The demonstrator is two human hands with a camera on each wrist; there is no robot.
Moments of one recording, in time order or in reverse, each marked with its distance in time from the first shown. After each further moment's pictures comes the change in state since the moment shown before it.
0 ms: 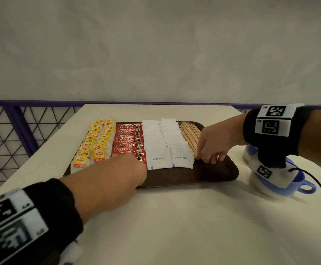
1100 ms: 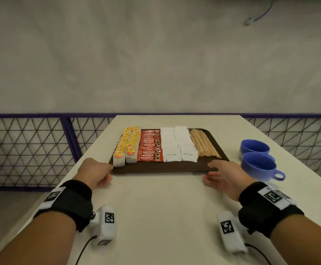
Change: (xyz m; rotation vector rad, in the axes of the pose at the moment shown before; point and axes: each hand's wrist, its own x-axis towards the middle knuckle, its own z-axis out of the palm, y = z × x) left_hand -0.085 -0.048 0.052 -1.500 0.428 -1.061; right_hand -0.090 0.017 0.126 1.461 0.320 0.018
